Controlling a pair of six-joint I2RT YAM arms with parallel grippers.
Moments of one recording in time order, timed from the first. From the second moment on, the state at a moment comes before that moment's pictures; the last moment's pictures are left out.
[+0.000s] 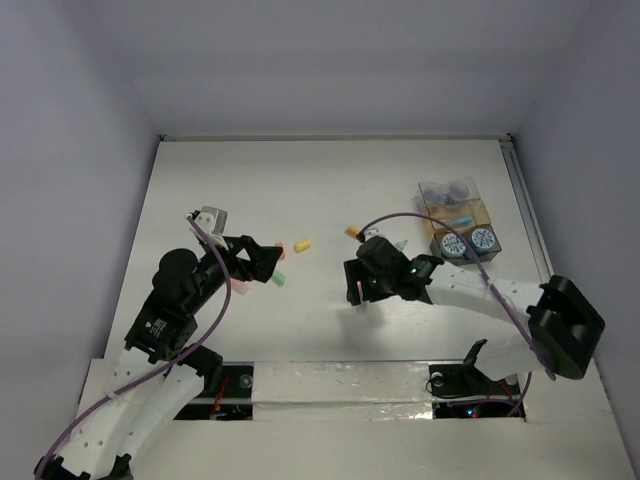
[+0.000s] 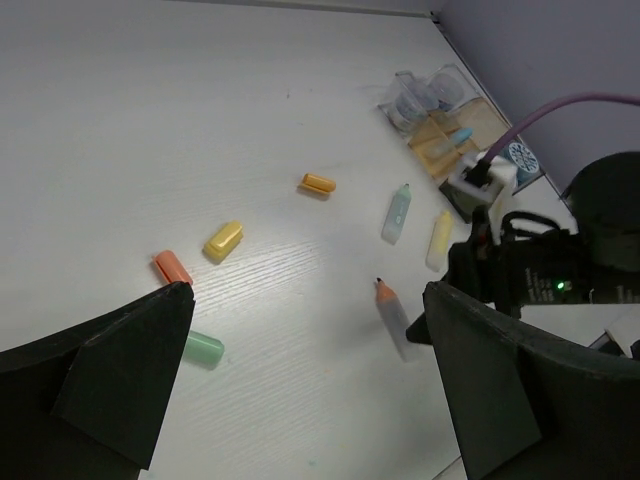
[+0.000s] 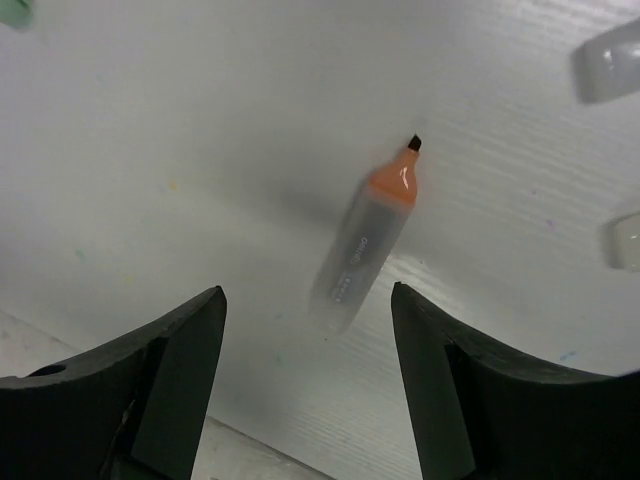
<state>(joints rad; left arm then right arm) -0.46 0.50 0.66 -0.32 0.11 -0.39 0.86 1.33 0.81 -0.38 0.11 0.59</state>
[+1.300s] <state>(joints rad) -0.46 0.58 0.66 -0.30 0.25 -0.39 0.91 1.42 0.90 -0.26 0.32 0.63</state>
